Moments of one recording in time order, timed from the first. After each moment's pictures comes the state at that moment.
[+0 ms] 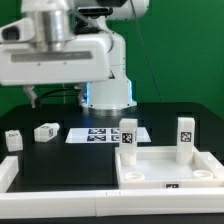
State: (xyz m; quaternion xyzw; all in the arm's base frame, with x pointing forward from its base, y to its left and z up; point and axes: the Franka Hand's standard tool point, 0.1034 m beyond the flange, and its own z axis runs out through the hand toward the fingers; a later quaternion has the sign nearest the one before) arm 0.458 -0.137 0.104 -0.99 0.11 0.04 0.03
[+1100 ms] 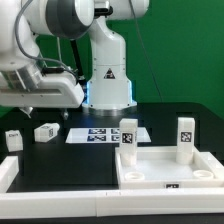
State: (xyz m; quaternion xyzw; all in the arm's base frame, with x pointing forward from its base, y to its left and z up) arm 0.361 -0.160 0.064 -0.93 0.17 0.31 0.09
